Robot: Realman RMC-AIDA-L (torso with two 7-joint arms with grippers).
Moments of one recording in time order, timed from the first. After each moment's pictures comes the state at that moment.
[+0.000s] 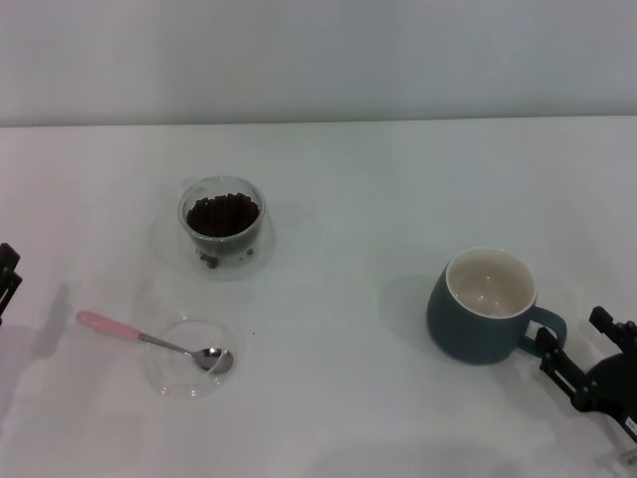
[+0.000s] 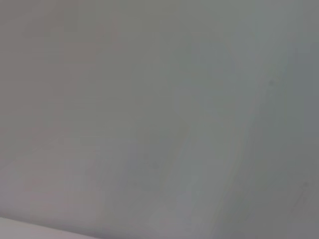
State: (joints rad) left arm -0.30 -2.09 1.19 0.00 -2.71 -1.35 2.59; right arm 0.20 2.01 -0.42 0.30 -1.34 -1.38 0.12
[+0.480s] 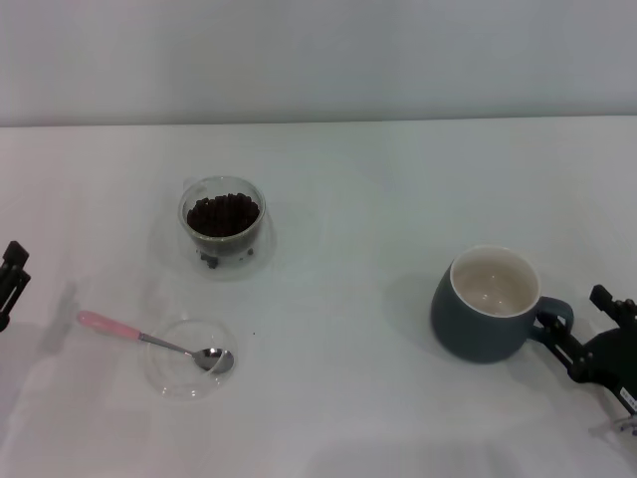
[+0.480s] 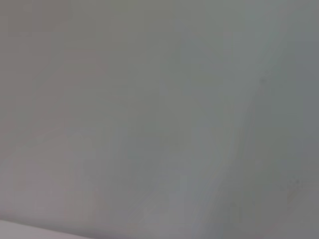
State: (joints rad) left arm -0.31 -2.09 1.19 0.00 -2.70 -1.35 2.59; right arm 0.24 2.01 -0.34 0.30 -1.34 -1.30 0.12
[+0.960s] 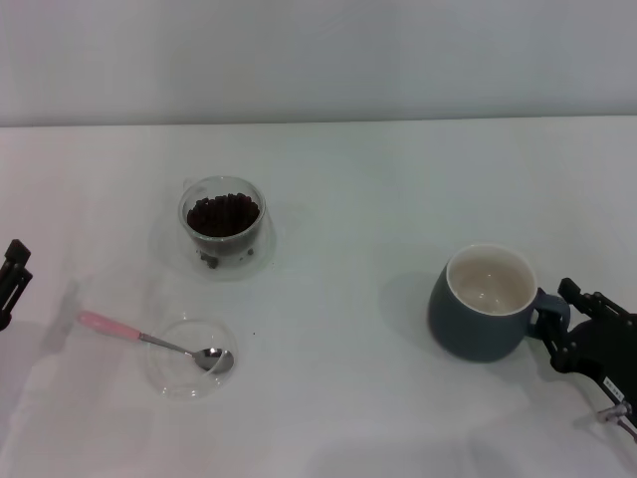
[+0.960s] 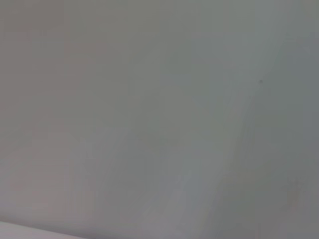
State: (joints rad) left arm -0.31 -2.09 1.19 0.00 -2.70 -1.35 2.59; right arm 0.27 2.01 -0.34 0.31 -1.37 -1.32 0.13
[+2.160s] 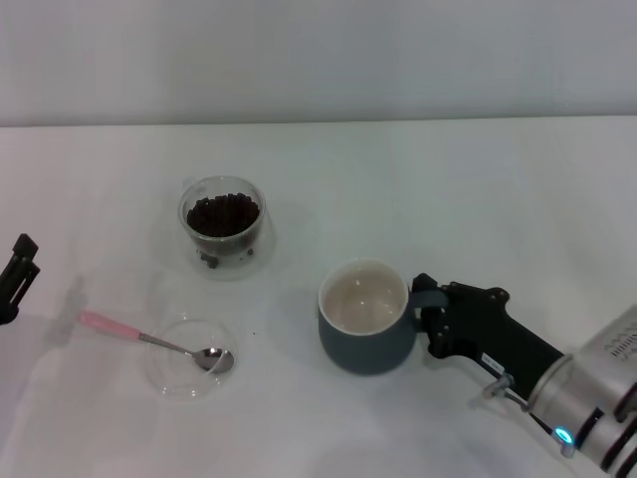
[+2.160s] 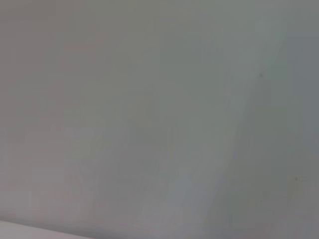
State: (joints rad) left arm -0.34 -2.09 1.19 0.00 -2.70 -1.32 2.59; right arm 0.44 2.03 -0.19 0.39 -1.68 -1.16 0.22
